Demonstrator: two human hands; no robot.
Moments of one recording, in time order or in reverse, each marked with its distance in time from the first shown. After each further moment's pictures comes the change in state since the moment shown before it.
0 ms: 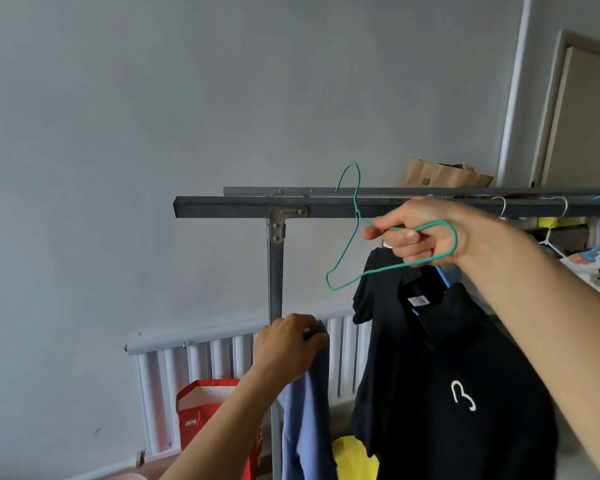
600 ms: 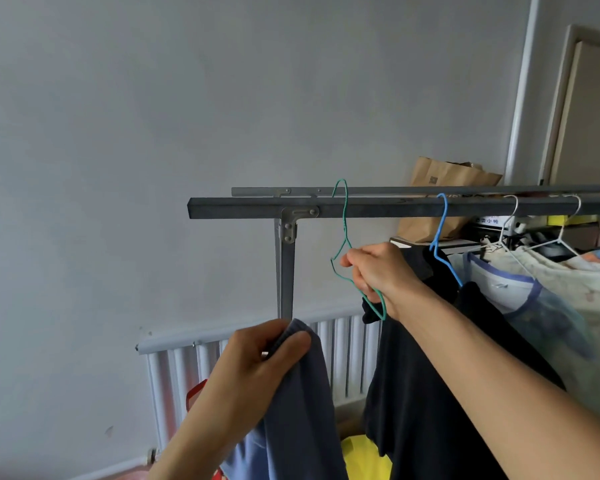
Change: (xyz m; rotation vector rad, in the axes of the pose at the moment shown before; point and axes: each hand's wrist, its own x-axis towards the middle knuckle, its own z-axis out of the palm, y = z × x) left_hand -0.085 0.005 -0.080 -0.618 0.072 -0.012; right_hand 0.028 0.051 0.075 0.029 0.443 -0.248
